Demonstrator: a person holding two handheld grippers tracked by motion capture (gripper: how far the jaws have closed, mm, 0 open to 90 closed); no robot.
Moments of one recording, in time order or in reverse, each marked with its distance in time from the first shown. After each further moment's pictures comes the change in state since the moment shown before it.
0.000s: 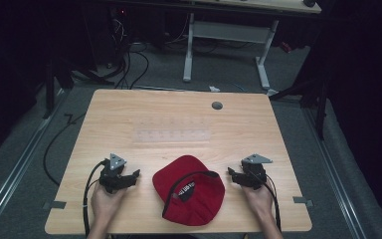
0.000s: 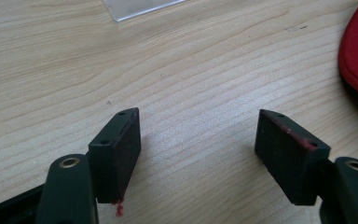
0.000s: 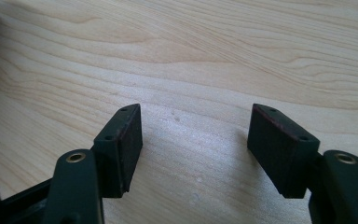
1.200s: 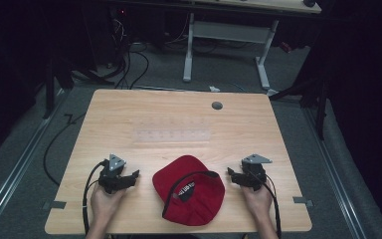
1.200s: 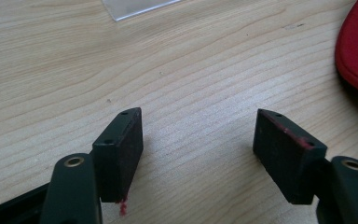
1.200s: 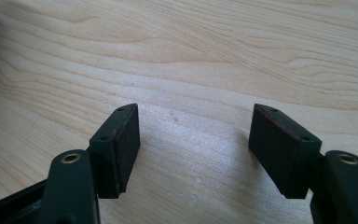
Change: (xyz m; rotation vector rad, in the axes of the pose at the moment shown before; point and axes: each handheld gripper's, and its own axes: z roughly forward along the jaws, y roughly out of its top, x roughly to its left) left arm 0.001 -0.001 -0.002 0.000 -0.009 0.003; right arm 0.001 0.000 0.001 0.003 -0.008 -0.008
